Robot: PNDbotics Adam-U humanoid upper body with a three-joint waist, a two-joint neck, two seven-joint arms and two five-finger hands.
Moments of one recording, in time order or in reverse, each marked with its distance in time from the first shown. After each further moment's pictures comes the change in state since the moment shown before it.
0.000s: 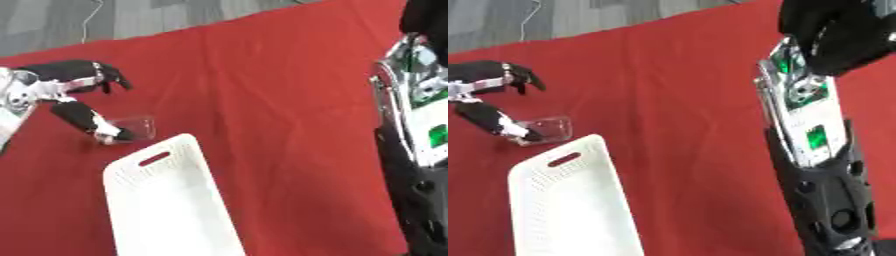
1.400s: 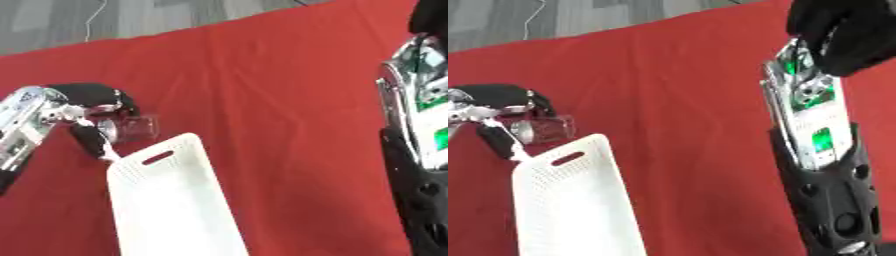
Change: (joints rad) left arm 0.026 -0.045 -0.039 0.051 -0.177 -0.109 0.010; right arm -0.005 0.009 0.000 0.000 0.013 0.016 -0.034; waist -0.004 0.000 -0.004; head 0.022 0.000
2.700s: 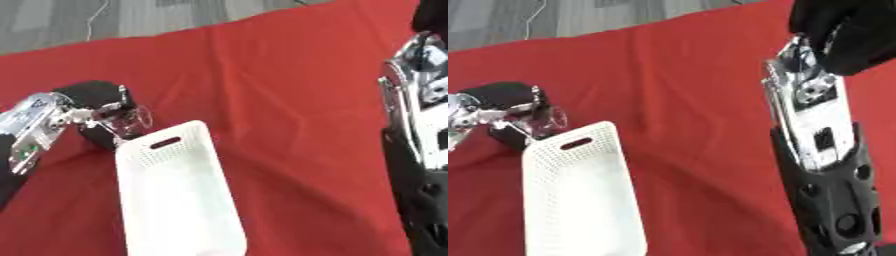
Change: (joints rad) left arm 0.013 -0.017 -0.003 0.035 -0.014 0.036 0.157; right arm -0.004 0.008 0.000 0.000 -0.006 0.001 0.009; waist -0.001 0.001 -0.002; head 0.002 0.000
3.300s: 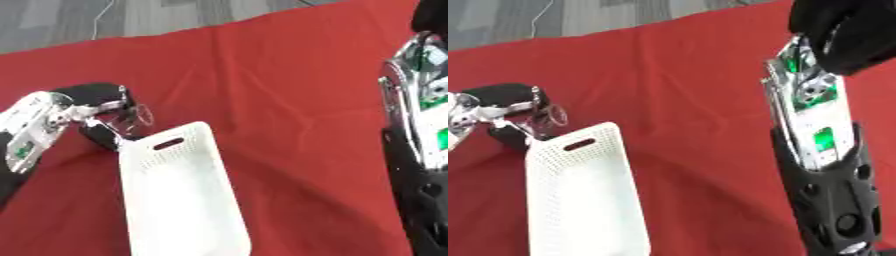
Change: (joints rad) left arm -0.006 0.017 0.000 -0.039 0.123 0.045 -0.068; right arm 0.001 -0.007 -0.001 0.000 0.000 0.006 0.004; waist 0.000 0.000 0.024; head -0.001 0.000
